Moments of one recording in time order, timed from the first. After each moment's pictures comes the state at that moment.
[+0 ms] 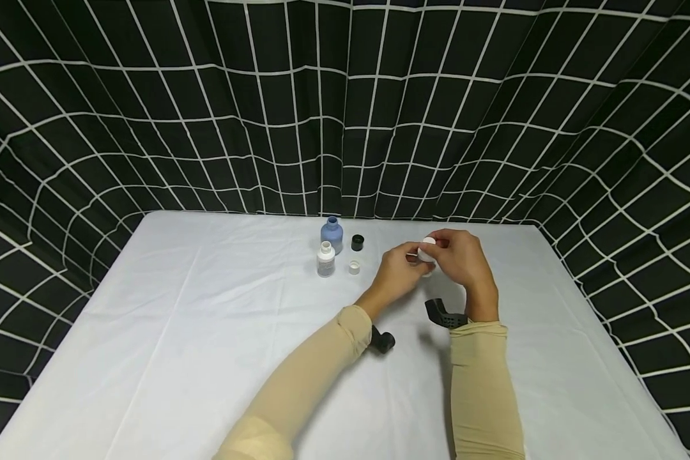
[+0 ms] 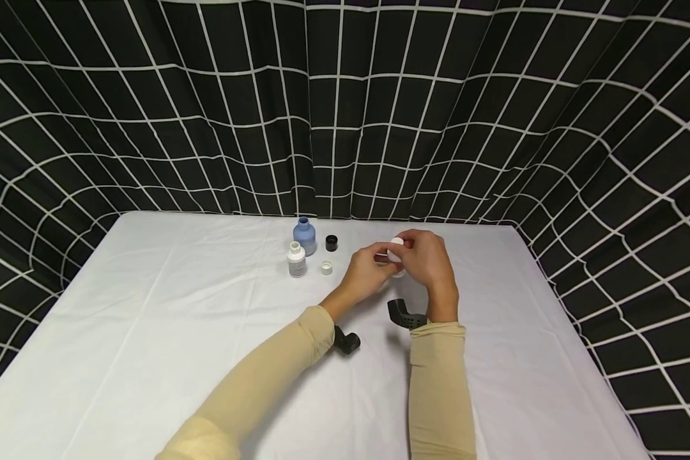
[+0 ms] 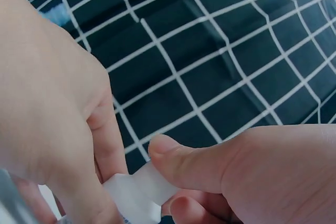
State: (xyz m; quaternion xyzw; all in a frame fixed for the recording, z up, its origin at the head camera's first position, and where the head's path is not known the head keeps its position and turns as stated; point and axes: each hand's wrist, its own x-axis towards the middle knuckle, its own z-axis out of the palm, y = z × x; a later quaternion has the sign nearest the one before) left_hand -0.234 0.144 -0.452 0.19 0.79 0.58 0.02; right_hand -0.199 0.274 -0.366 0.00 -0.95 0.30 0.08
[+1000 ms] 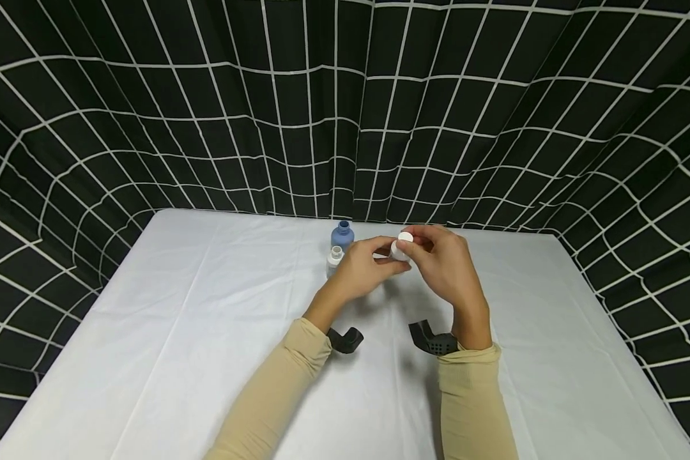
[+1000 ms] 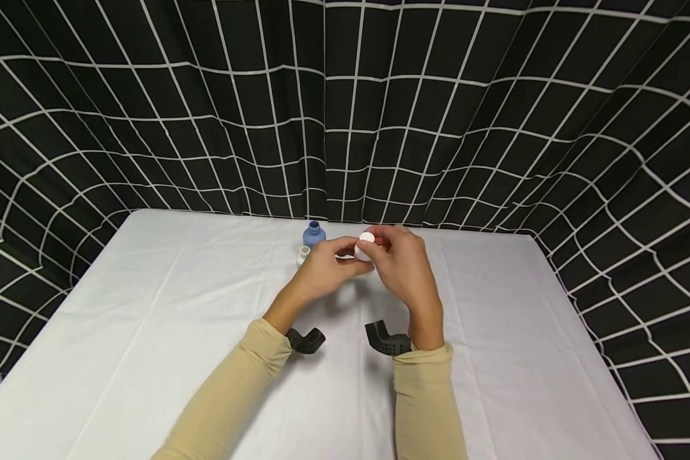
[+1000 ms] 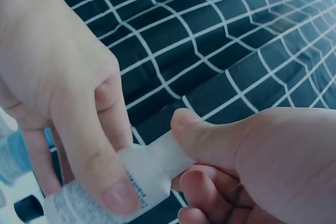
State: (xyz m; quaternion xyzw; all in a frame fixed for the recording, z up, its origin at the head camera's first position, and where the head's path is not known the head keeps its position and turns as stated) left_hand -0.231 0.041 -0.402 0.23 0.79 0.57 0.05; right_hand -0.185 0.205 -0.337 0.08 -0.92 0.36 0.14
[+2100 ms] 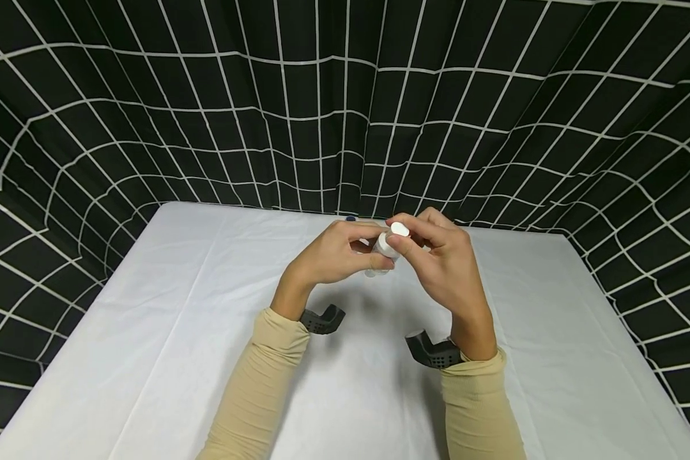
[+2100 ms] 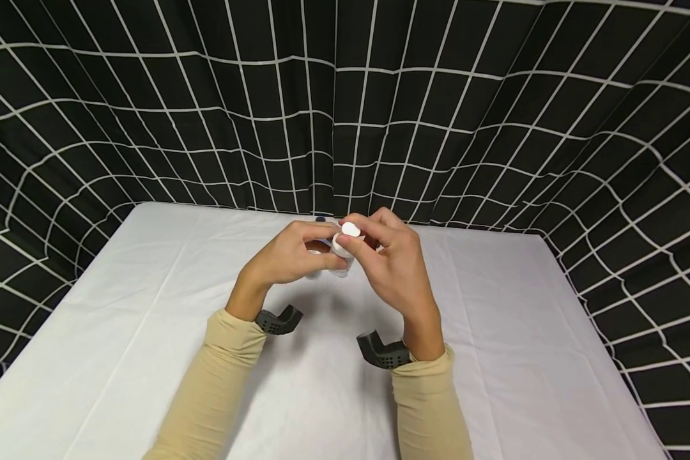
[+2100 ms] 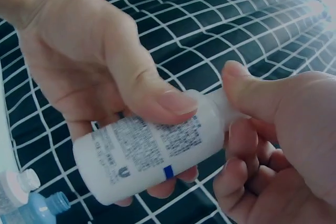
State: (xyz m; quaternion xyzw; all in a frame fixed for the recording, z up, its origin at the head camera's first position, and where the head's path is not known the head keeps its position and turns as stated) left_hand -0.224 -0.021 -0.350 0.38 0.76 0.53 0.03; right_hand -0.166 0.172 -0.320 0.22 -0.82 0.47 0.25
